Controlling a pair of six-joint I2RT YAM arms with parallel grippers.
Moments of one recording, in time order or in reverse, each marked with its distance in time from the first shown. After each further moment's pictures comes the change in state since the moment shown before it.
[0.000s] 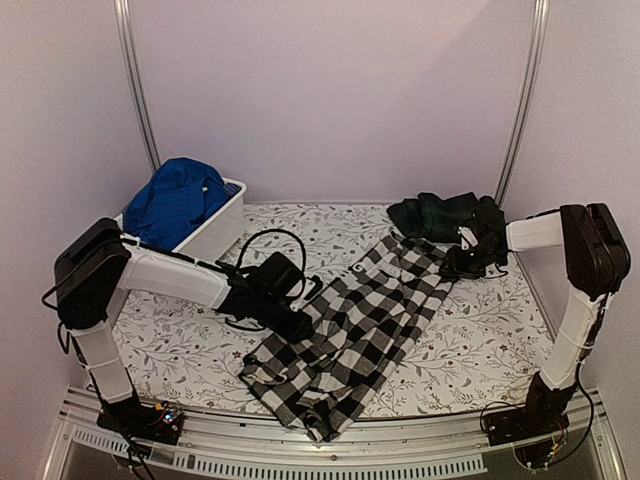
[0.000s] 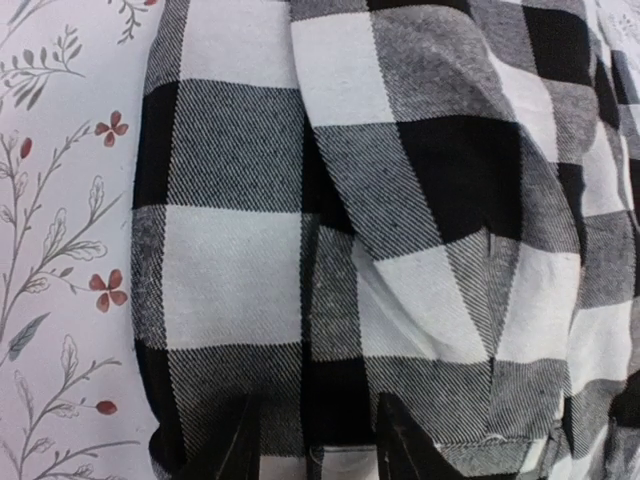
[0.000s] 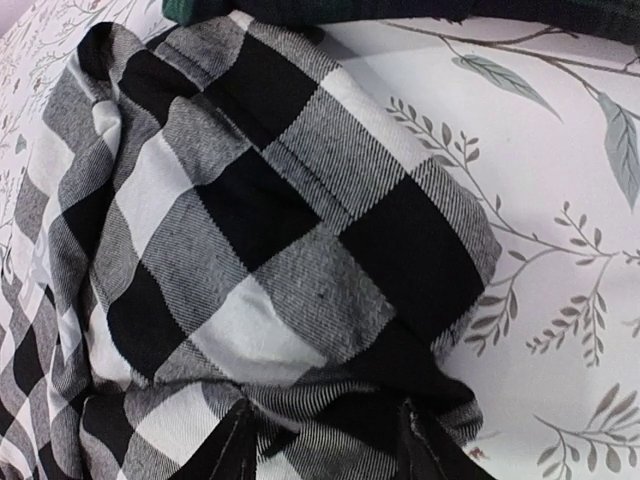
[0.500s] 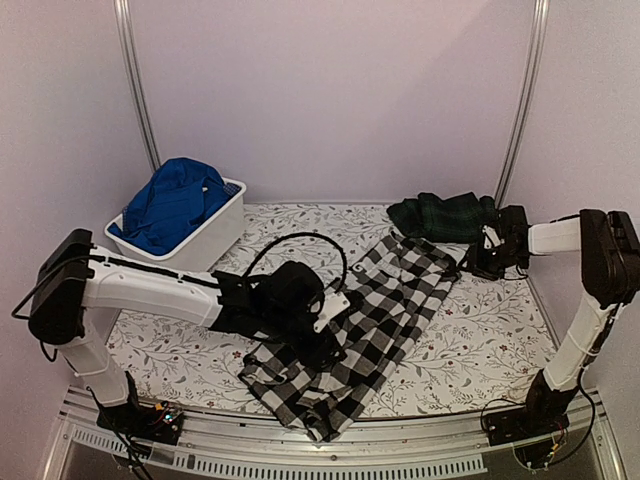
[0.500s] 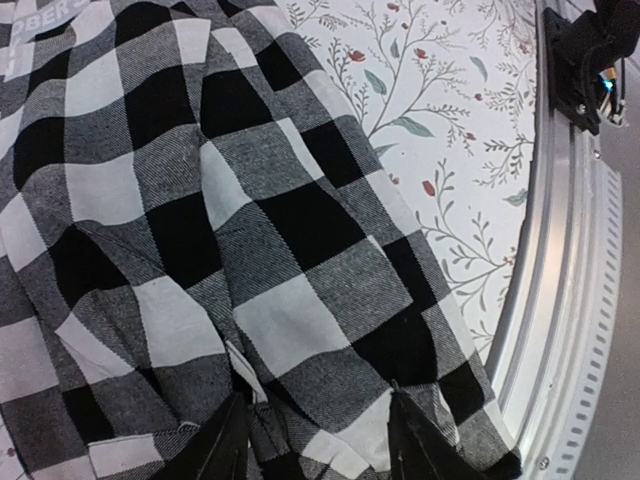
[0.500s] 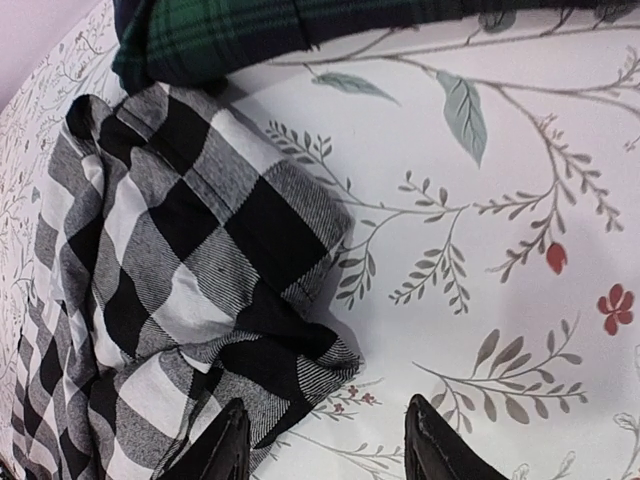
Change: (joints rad) left arm -0.224 -0.146 0.021 0.009 0.092 0.154; right arm -0.127 -0.141 -0.098 0.012 -0.061 0.032
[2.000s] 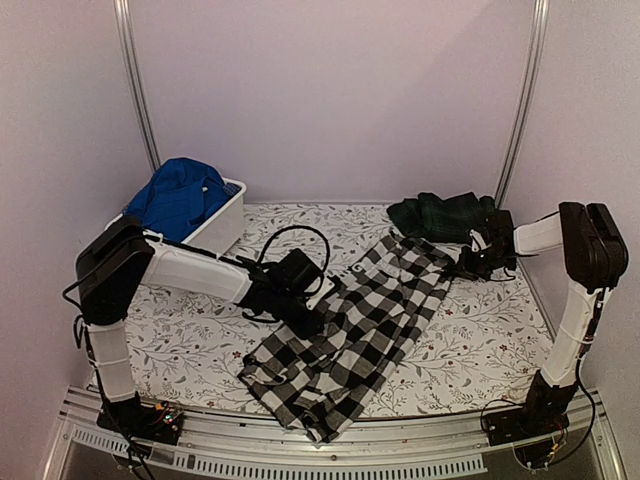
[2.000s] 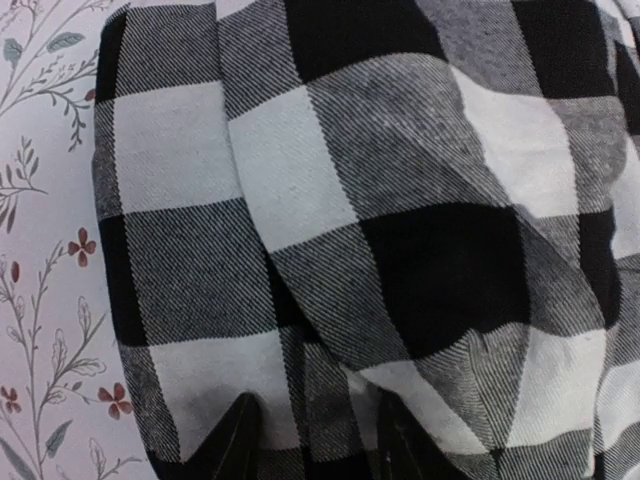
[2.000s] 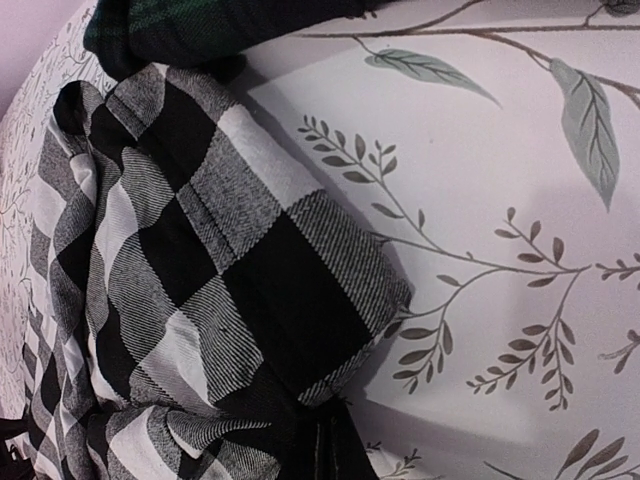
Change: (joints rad) left arm 0.197 0.264 0.126 -0.064 -0.161 0.041; right arm 0.030 0.182 0.064 0.075 -0.096 0.027
